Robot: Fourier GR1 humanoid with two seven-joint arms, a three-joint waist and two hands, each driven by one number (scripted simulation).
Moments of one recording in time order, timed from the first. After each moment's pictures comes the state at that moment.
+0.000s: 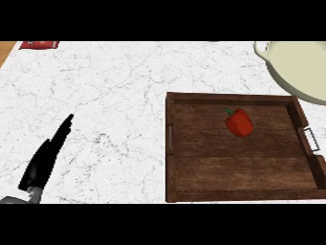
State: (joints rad) left arm -0.03 0.49 -0.32 -1.40 0.08 0.24 0.09; right arm -0.35 -0.55 -0.01 -1.65 -0.21 -0.18 -0.22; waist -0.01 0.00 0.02
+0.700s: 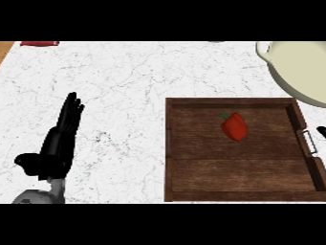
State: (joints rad) left arm -0.06 0.26 -0.23 -1.56 0.19 0.34 -0.10; right arm -0.14 -0.49 -0.23 -1.34 -0.35 0.09 -0.79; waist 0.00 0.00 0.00
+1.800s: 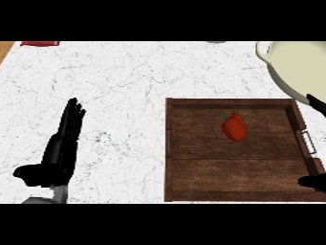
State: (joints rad) left arm -0.01 0.21 -0.21 -1.56 0.18 0.30 -0.16; right arm 0.02 -0.68 0.00 -1.64 0.12 0.13 -0.42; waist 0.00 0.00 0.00
